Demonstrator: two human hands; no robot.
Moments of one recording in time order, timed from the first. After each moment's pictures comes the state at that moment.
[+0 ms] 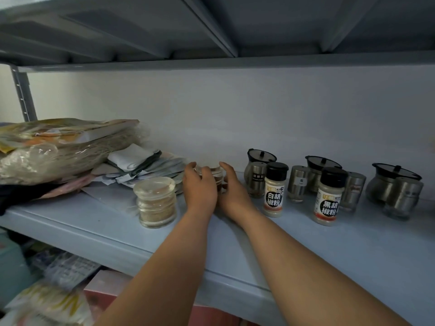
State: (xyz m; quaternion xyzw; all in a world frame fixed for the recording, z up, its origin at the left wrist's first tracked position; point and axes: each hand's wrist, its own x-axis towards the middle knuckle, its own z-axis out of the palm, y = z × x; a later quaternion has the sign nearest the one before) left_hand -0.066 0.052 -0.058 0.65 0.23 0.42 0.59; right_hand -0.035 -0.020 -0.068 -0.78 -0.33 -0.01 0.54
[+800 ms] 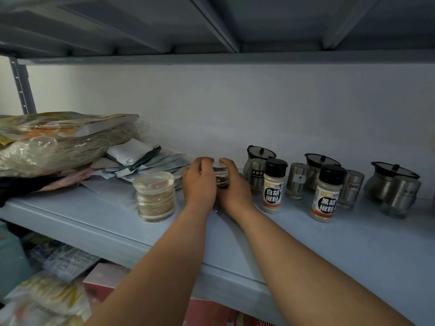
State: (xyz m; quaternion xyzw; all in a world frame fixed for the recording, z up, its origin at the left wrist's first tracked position) left_hand -0.072 0.048 -0.057 0.67 0.20 0.43 0.57; right_hand -0.032 -0.020 -0.073 -0.80 -0.31 -0.08 0.50
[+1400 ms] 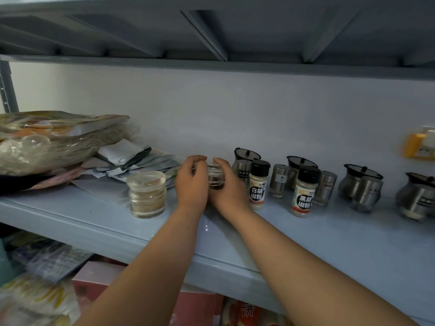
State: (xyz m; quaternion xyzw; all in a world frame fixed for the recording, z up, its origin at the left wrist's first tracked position) left_hand -0.089 0.033 -0.053 0.62 0.13 0.46 0.62; right_hand -0.067 -0.048 -0.056 -0.81 -0.30 -0.10 0.49
